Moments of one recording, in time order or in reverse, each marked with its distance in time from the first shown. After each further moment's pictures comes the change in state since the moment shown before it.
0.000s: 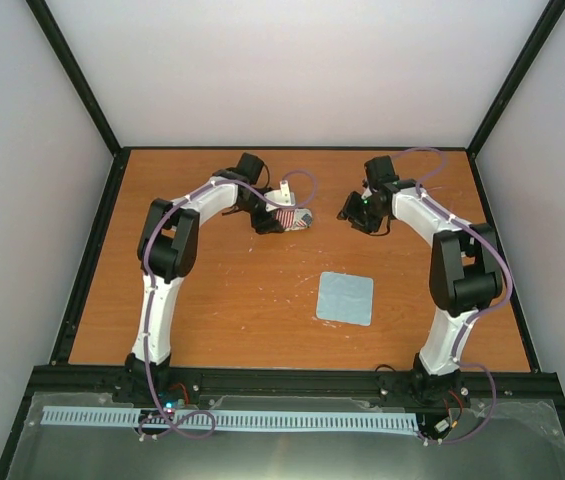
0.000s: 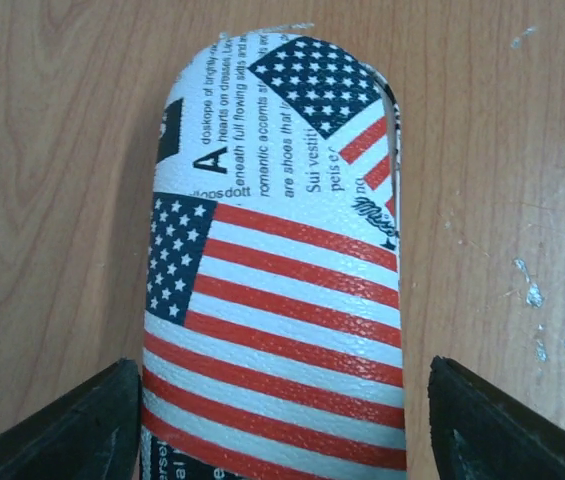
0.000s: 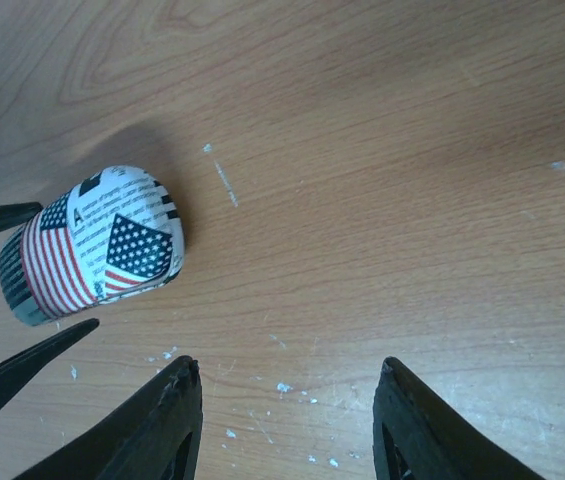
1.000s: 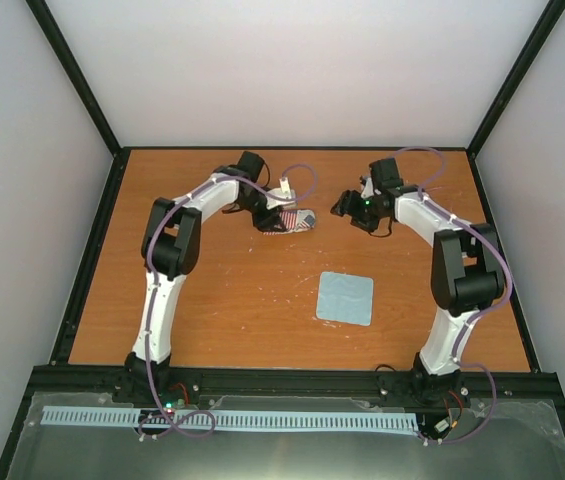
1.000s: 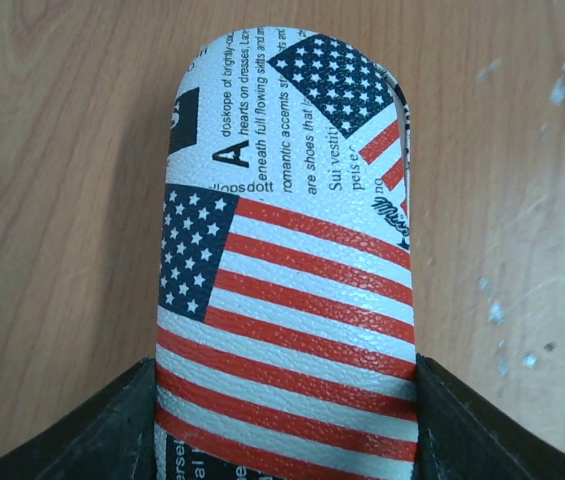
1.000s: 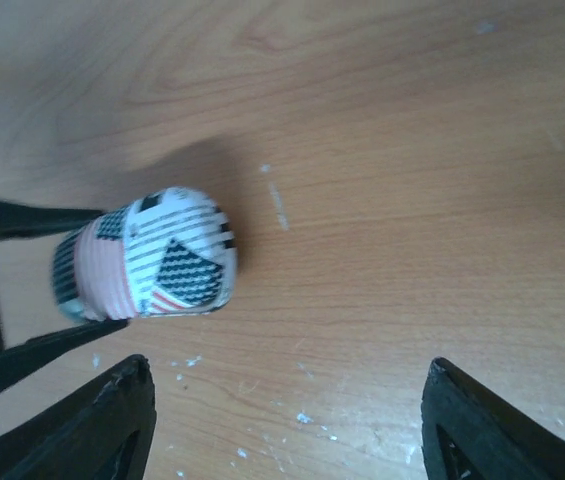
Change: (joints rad) left arm 0.008 0.021 0.032 -0.048 0.039 -0.019; right arm -0.025 0.024 -0.032 0.108 -0.078 -0.082
